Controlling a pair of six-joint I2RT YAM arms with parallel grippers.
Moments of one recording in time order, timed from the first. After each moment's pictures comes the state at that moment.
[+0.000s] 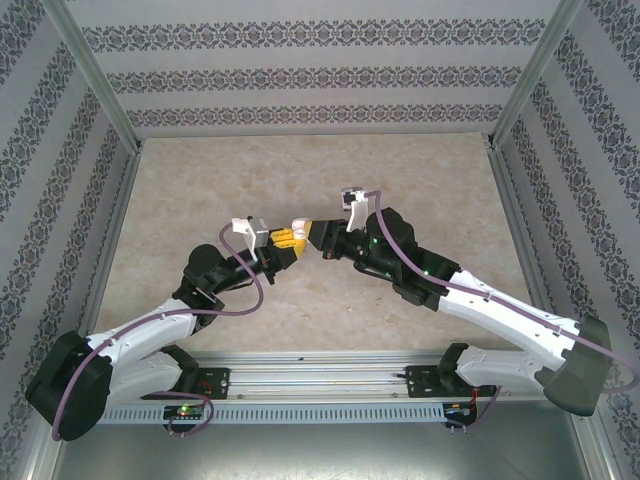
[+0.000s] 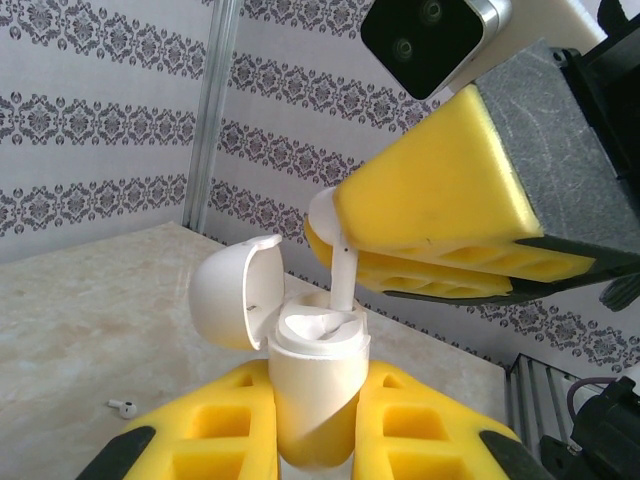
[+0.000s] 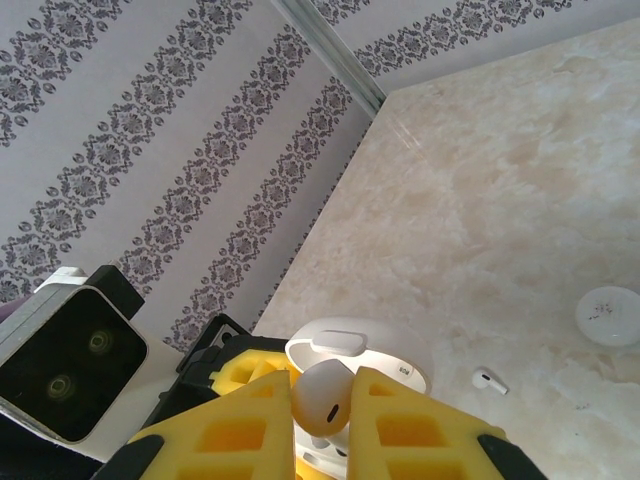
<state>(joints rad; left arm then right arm) -0.57 1.06 0.40 0.81 0.48 -0.29 0.90 1.12 0.93 -0.04 -0.04 0.77</state>
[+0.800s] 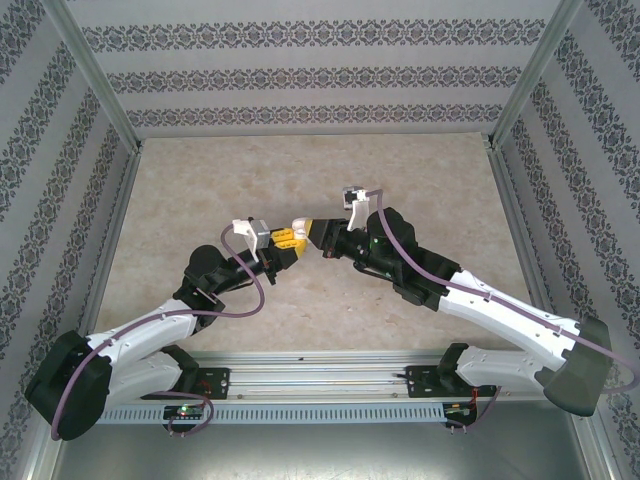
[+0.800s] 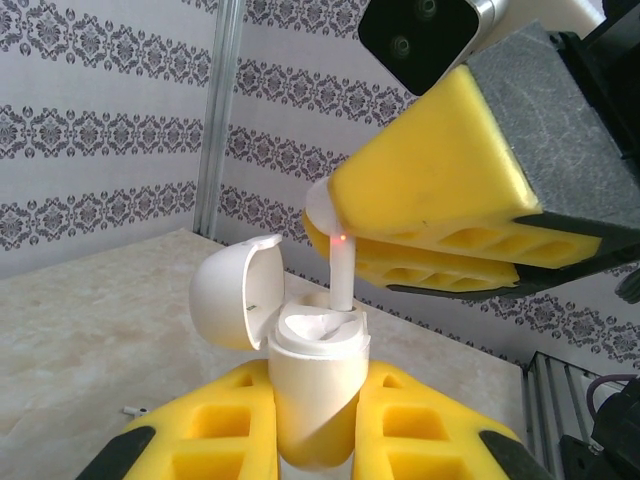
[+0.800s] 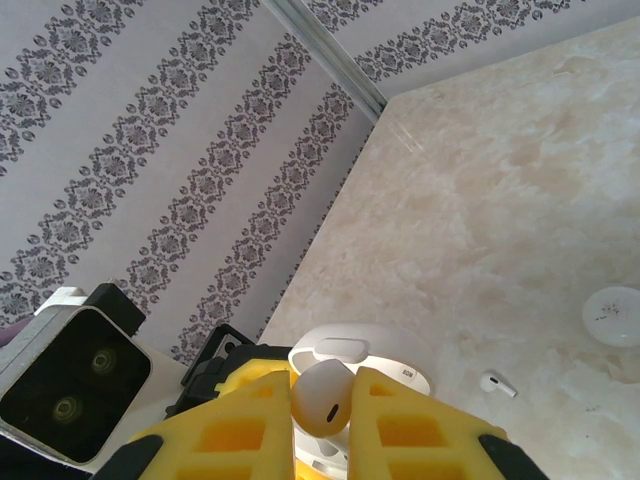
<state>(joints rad) -0.58 1.06 0.40 0.81 0.45 -0.25 0.89 1.12 0.93 -0.03 -0.03 0.79</state>
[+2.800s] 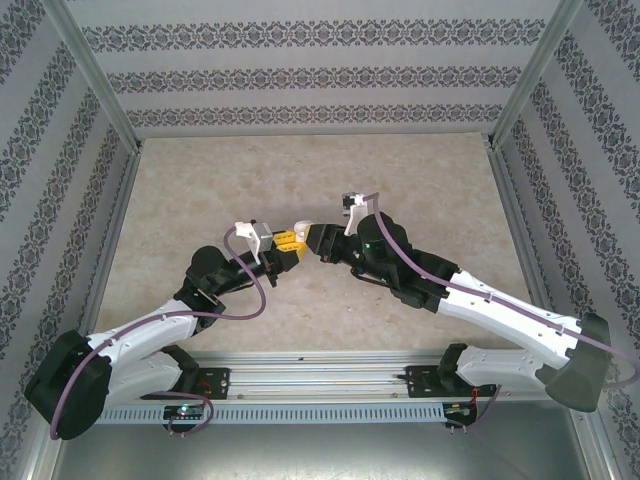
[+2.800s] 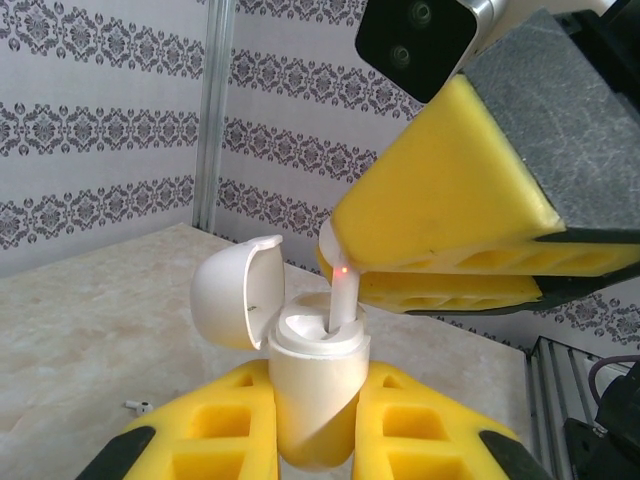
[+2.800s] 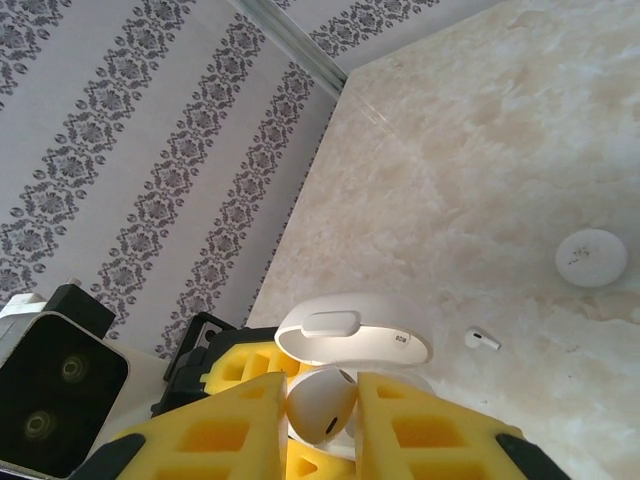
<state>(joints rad) -0.60 1.06 0.40 0.79 0.45 -0.21 0.95 1.13 0.98 -0.17 0.07 0.89</state>
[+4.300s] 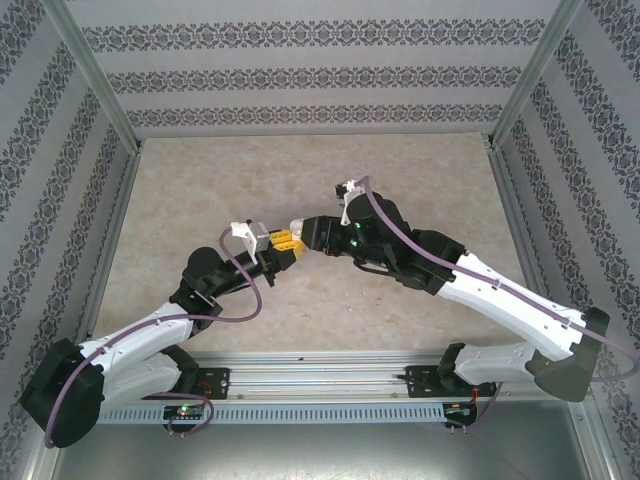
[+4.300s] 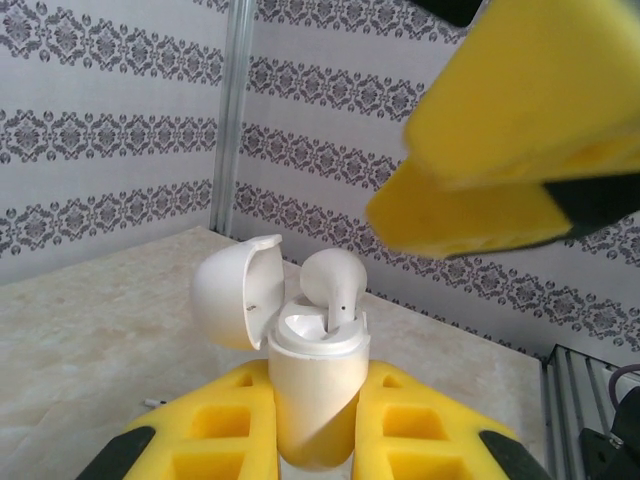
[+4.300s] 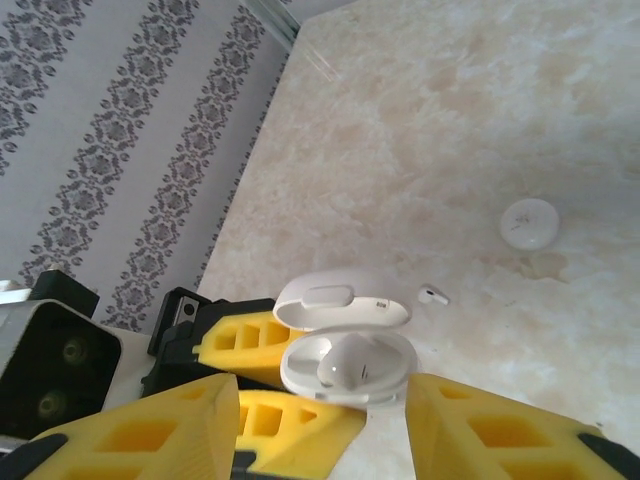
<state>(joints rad) -0.60 1.00 0.40 0.73 0.40 -0.20 0.96 1.22 1.30 -0.59 0.07 0.83</state>
